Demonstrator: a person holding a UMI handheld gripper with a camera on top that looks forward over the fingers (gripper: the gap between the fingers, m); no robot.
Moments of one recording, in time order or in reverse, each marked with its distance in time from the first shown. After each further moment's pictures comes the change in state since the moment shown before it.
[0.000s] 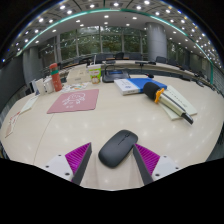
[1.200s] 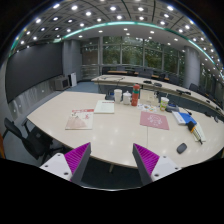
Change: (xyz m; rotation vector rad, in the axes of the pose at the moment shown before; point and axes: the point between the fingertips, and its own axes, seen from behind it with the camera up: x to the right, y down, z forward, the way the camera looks) arm -0.409 -0.008 -0.346 0.089 -0.275 -0.271
